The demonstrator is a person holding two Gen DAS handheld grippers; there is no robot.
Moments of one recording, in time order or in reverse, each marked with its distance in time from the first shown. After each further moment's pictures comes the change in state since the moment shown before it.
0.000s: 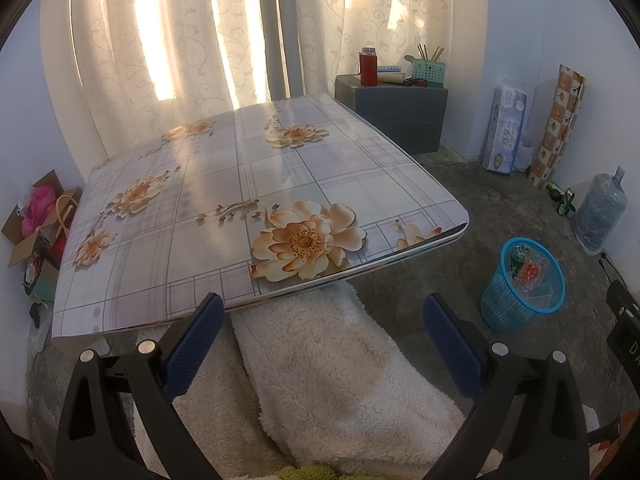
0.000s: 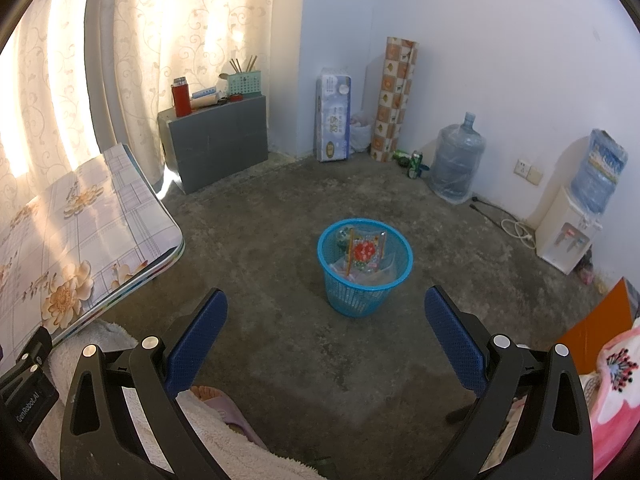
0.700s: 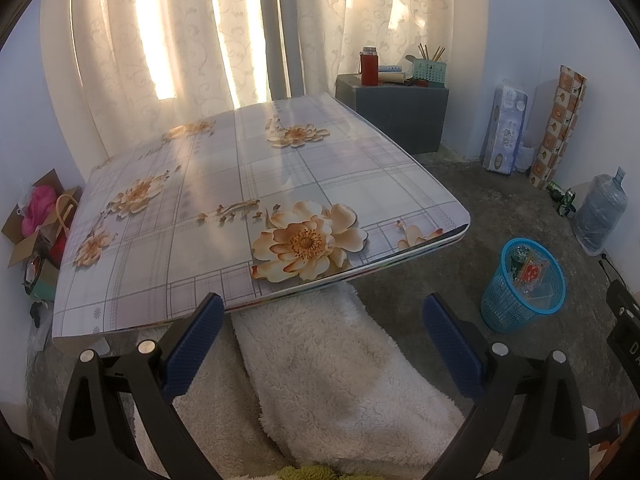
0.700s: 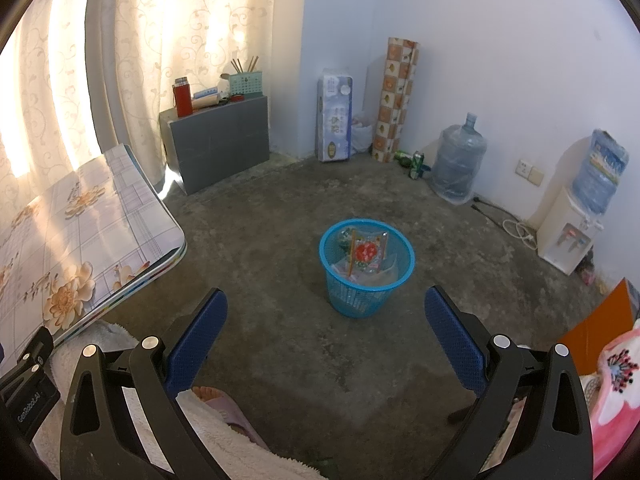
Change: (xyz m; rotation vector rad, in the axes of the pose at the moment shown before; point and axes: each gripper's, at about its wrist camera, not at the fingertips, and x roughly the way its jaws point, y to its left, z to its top) left arm 0.000 0.000 0.000 -0.002 0.004 -0.001; right arm -0.001 0.002 -0.001 0.001 0.001 0.001
